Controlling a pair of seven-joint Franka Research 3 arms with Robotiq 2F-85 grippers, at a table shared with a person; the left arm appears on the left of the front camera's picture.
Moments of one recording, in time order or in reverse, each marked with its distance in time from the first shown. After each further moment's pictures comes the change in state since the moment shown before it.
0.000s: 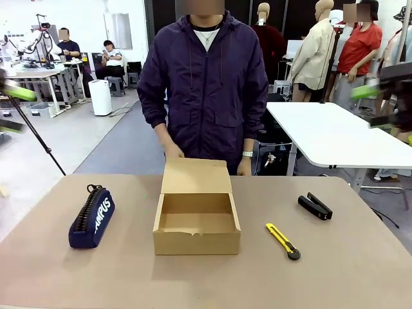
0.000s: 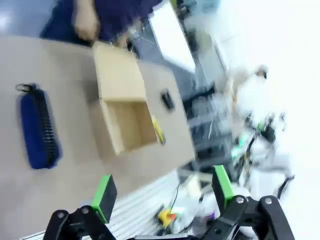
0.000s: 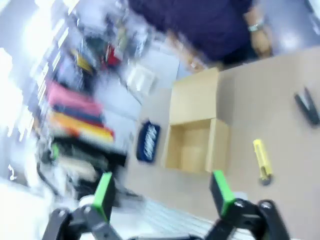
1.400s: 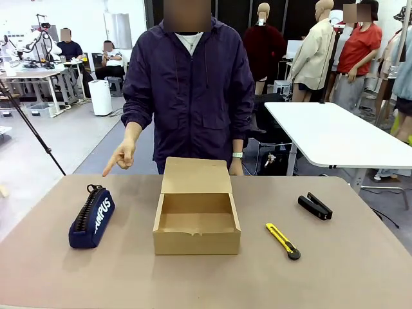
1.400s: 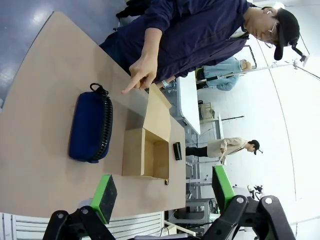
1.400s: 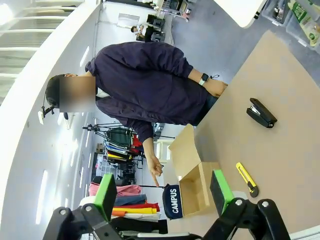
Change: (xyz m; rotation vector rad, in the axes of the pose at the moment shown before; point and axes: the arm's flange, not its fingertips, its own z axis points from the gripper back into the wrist) left arm -0.044 0.105 0.086 0.041 -0.272 0.288; right arm 0.010 -0.124 0.105 0.039 -0.311 -0.377
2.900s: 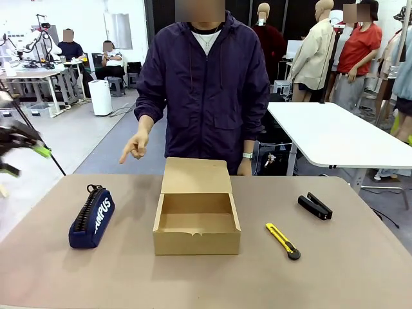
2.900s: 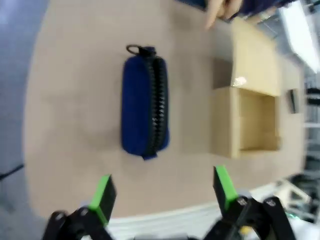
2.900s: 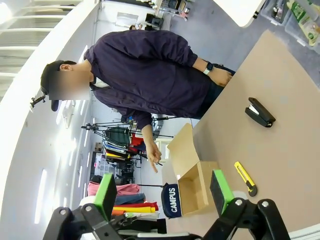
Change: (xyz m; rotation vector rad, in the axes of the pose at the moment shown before) left arm -0.024 -0.061 -0.228 0.643 0.330 -0.377; right arm 0.001 0.001 0.001 -0.008 0.005 0.003
